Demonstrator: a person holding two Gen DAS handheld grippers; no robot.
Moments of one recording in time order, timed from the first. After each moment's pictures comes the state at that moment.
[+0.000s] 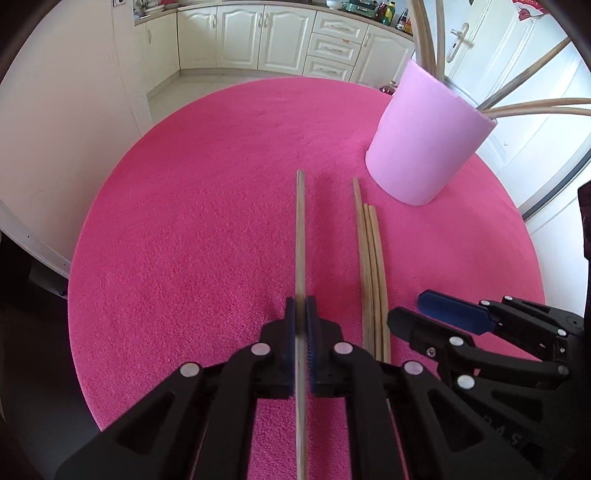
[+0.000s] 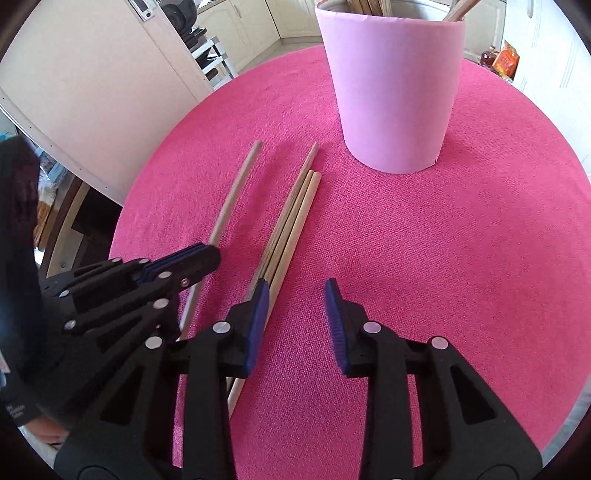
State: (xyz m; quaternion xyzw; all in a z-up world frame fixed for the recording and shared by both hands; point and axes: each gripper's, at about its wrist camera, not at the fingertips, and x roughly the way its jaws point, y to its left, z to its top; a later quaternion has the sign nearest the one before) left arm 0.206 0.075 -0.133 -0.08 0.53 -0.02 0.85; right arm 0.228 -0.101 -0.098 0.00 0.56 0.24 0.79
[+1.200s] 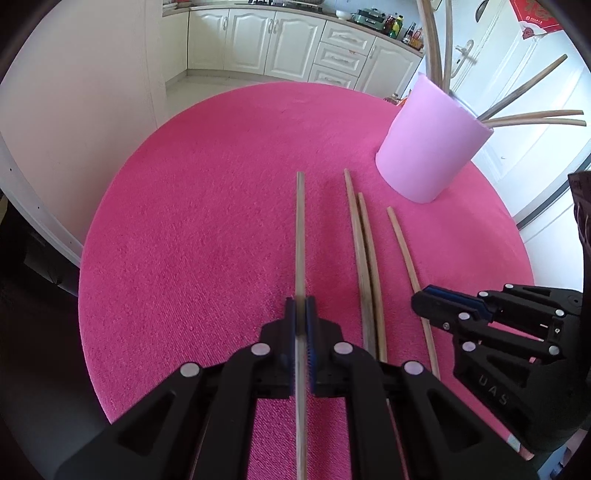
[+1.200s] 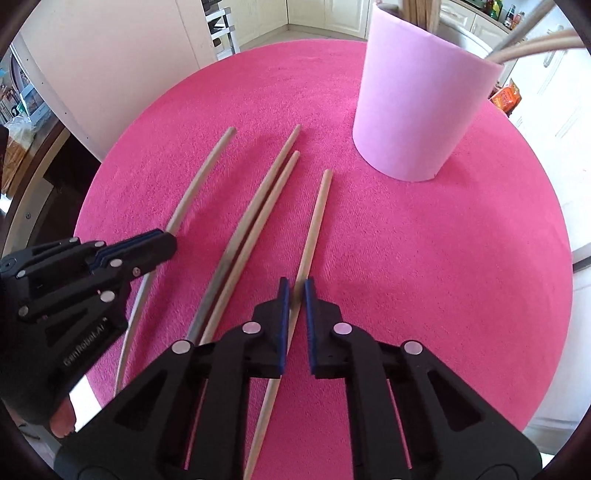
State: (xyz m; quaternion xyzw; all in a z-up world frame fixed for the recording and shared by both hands) left arm 0.182 0.090 -0.133 -0.11 0.51 -0.02 0.85; right arm 0.216 -0.080 -0.102 -0.12 0.56 0.22 0.79
